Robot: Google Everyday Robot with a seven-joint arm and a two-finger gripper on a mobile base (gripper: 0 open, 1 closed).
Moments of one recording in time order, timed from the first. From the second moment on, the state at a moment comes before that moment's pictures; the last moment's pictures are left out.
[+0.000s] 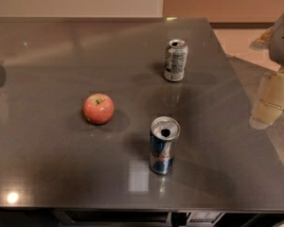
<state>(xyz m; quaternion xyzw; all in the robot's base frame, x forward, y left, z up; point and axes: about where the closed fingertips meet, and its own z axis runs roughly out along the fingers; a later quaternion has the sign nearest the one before) 0.438 -0.217 0.976 -0.60 0.78 -0.03 0.16</state>
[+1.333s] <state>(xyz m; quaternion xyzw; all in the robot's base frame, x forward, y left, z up) 0.521 -0.204 0.982 -0.59 0.78 -0.01 0.21</state>
